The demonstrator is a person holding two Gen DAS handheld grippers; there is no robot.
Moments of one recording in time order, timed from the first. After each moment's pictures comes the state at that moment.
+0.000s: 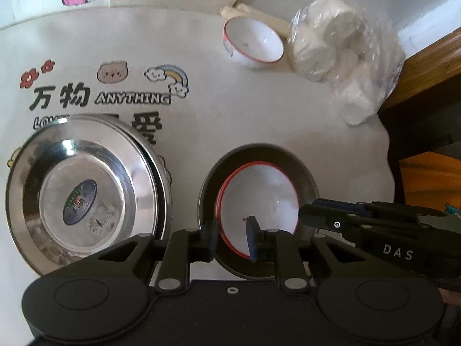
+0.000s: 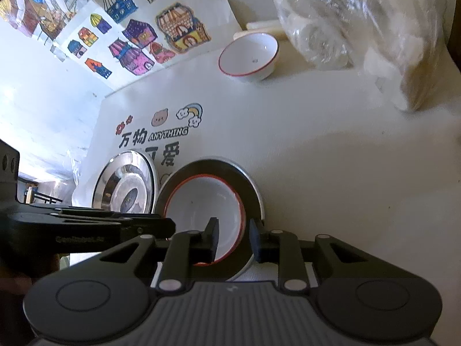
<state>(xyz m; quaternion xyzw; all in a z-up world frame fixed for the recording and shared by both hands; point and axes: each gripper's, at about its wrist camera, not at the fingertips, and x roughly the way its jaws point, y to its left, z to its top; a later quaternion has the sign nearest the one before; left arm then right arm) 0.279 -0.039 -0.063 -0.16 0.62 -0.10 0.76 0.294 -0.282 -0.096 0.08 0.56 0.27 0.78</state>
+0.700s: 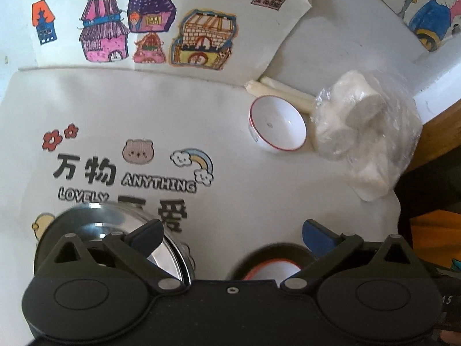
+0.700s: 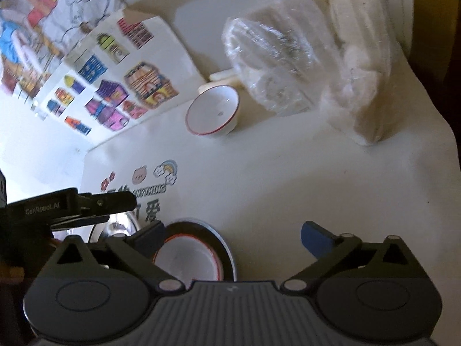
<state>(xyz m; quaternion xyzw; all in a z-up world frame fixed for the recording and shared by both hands) 0.333 -0.015 -0.039 -0.17 0.56 -0.04 0.81 0.322 -0.308 -0.082 0.13 0.52 0.20 0.82</state>
